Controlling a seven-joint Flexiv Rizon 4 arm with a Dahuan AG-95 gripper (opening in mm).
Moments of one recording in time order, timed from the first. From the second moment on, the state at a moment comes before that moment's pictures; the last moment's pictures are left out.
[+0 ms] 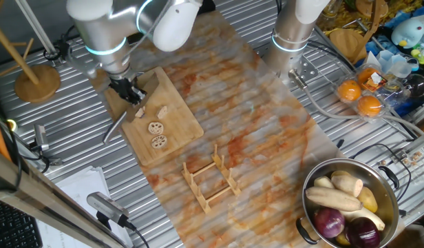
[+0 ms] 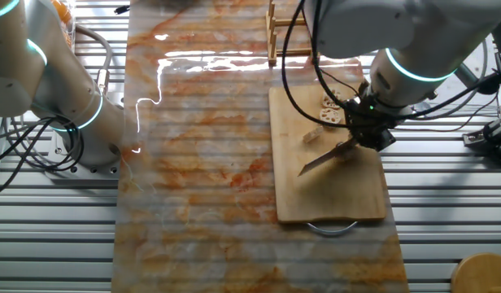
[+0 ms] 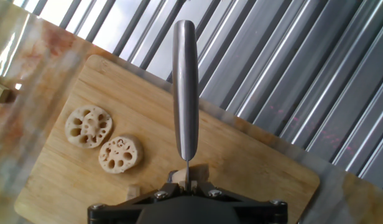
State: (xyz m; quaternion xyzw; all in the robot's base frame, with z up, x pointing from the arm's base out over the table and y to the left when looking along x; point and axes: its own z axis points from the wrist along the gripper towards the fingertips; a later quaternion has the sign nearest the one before) arm 0.571 -0.052 0.111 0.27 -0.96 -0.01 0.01
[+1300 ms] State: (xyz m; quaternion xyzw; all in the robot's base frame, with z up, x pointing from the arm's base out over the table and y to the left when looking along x) arm 0.582 -0.046 0.101 0.27 -0.96 -0.01 0.03
